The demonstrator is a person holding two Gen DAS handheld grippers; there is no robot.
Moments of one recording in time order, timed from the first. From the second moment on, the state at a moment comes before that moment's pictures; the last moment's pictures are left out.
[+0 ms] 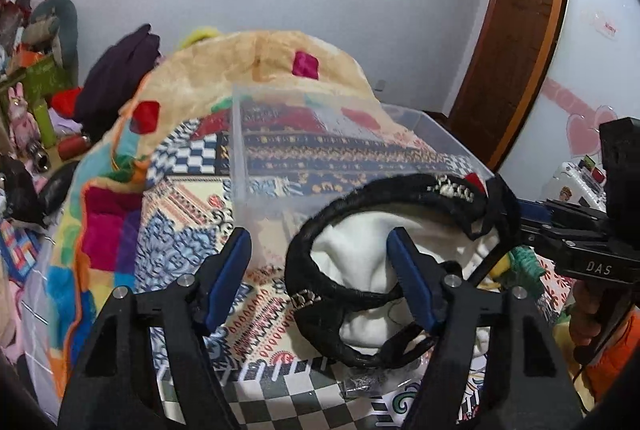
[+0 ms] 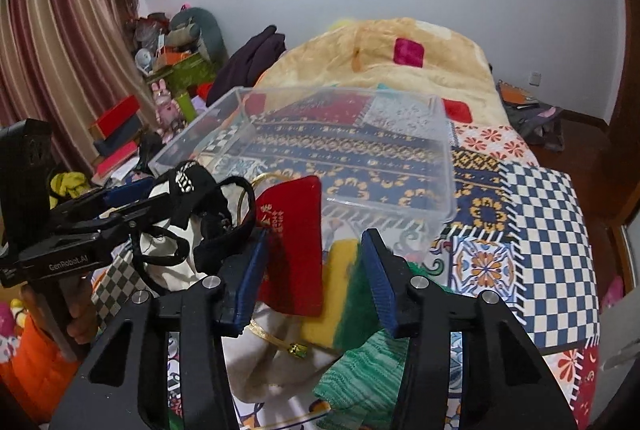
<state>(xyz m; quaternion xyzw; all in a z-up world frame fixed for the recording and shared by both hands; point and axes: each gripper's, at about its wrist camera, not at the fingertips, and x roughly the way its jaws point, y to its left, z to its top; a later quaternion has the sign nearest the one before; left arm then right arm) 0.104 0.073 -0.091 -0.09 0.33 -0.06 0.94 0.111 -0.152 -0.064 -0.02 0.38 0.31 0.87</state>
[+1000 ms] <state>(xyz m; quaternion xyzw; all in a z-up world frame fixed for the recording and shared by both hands) 0.051 0.055 -0.032 -0.03 0.22 -0.04 0.97 0.090 -0.149 -0.039 -0.04 0.30 0.33 0.89</state>
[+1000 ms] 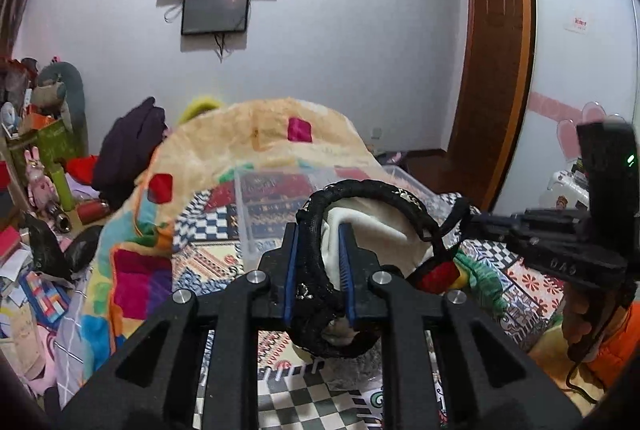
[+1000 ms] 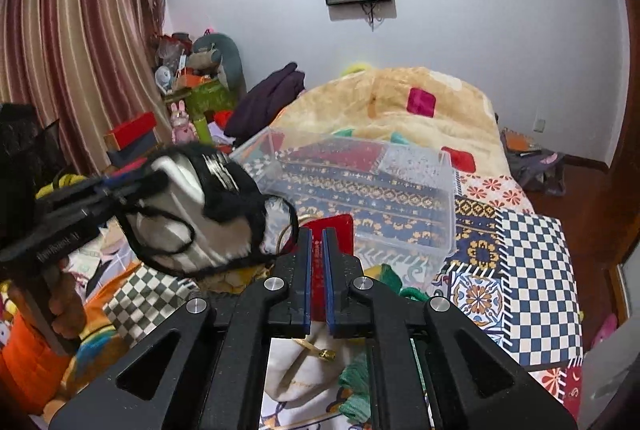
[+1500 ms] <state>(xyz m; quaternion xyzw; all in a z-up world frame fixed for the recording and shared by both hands) 0.046 0.068 -0.025 -0.03 0.20 -0.01 0.98 0.120 -0.118 -0.074 -0.06 0.38 0.31 0.87</state>
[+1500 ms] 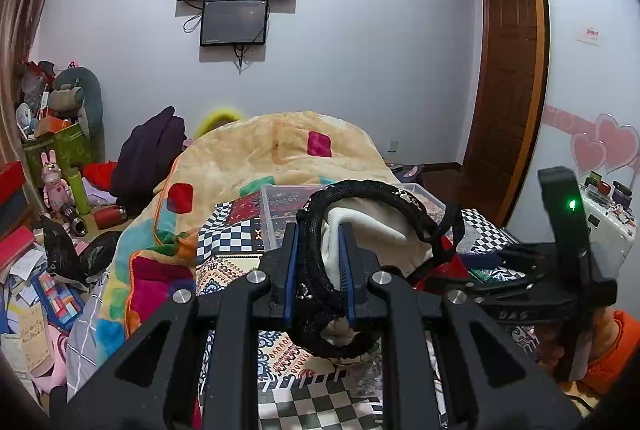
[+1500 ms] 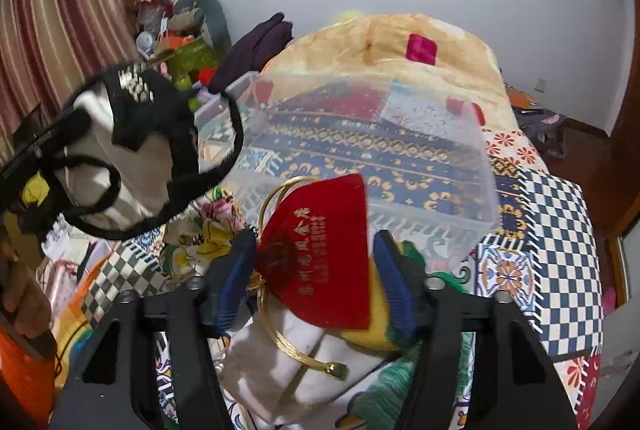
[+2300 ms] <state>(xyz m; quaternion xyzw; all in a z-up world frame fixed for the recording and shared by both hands) 0.092 0.061 0.008 -0.04 0.17 0.01 0.98 0.119 -0.153 0.002 -0.01 0.26 0.29 0.92</state>
